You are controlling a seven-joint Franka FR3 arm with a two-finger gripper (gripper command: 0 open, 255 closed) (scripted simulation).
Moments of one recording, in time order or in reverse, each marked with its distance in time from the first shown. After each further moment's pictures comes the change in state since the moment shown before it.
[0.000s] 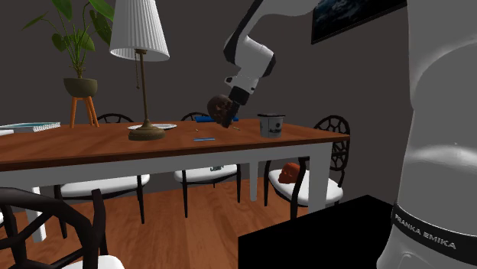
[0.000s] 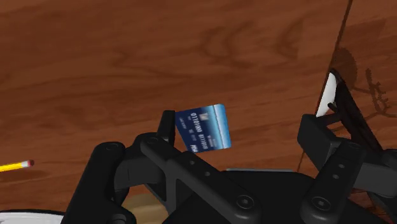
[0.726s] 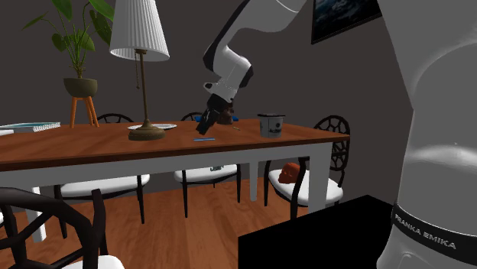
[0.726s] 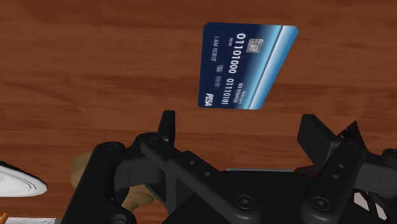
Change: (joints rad) arm 0.001 0.202 0.098 0.205 0.159 -0.009 -0.259
